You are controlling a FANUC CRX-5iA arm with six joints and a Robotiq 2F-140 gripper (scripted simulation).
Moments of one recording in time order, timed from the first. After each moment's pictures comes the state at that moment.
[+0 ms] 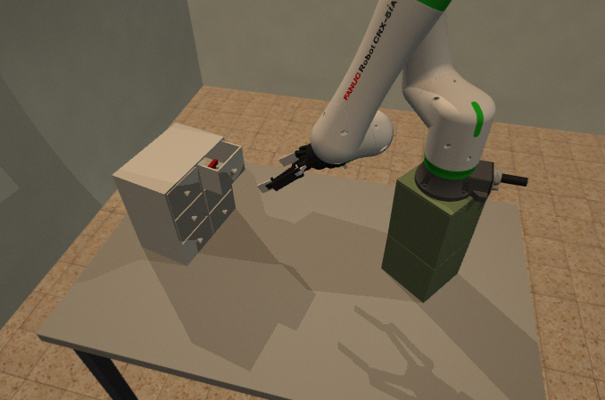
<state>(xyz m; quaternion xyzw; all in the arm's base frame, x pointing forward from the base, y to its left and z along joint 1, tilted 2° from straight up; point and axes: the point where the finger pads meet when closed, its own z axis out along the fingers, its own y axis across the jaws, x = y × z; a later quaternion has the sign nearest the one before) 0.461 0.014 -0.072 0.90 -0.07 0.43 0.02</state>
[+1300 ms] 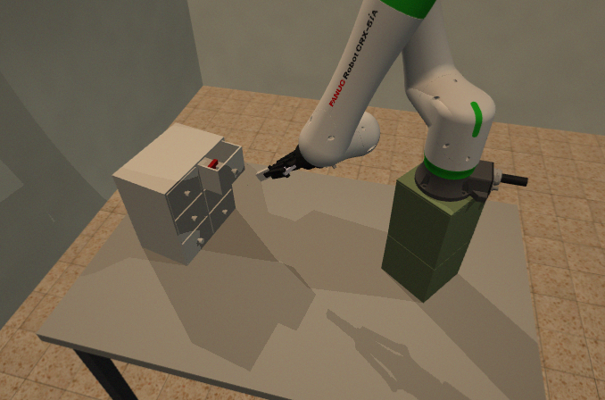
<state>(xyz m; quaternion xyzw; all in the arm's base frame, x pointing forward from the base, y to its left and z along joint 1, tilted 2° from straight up) 0.491 0.010 -0.082 0.90 -0.07 0.43 0.02</state>
